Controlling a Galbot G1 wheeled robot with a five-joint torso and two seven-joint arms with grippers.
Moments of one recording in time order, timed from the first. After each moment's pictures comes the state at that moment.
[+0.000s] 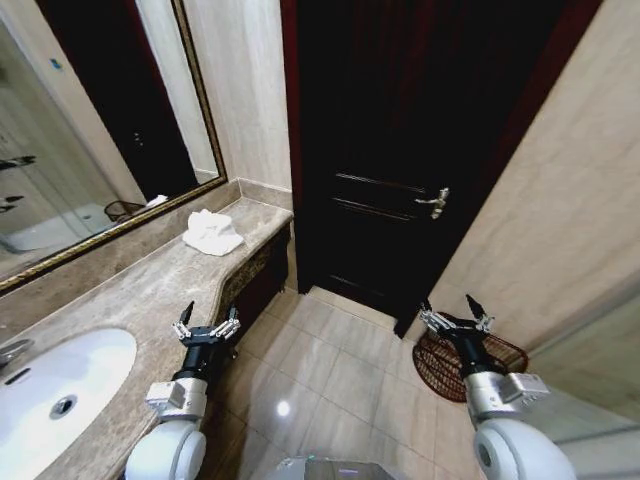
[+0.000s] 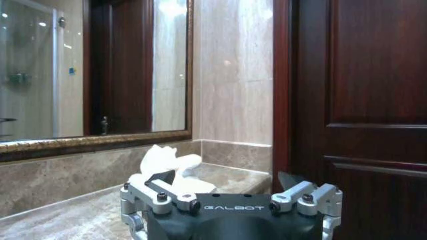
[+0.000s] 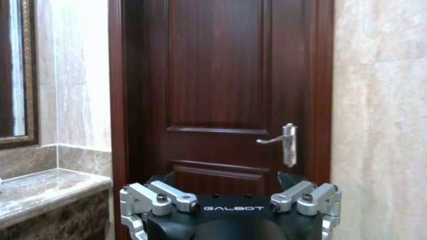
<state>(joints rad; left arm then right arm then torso) 1.78 -1.46 -0.68 -2.32 -0.17 -0.05 -0.07 -1.70 1.47 0.72 2.42 0.21 -0.17 -0.01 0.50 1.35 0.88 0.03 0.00</state>
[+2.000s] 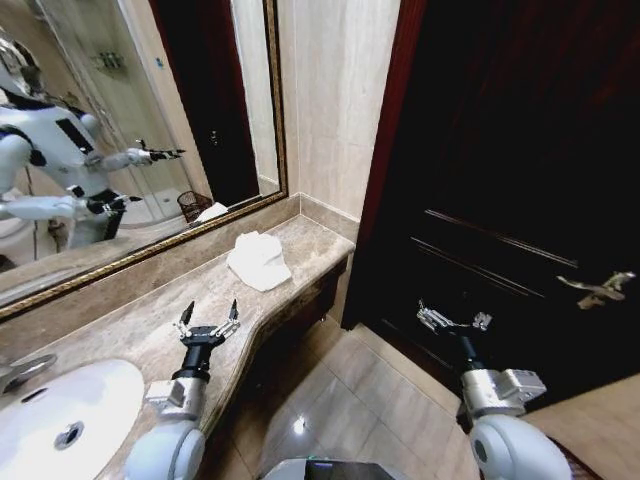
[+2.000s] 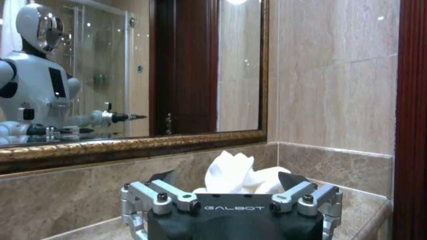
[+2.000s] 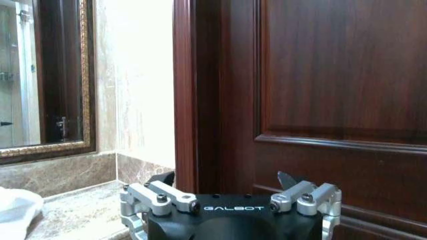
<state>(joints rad) 1.78 -1.44 -0.67 -2.32 -0.19 -0.04 -0.07 -1.68 1.47 0.71 2.42 0.20 -0.19 -0.01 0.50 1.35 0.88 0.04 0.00</state>
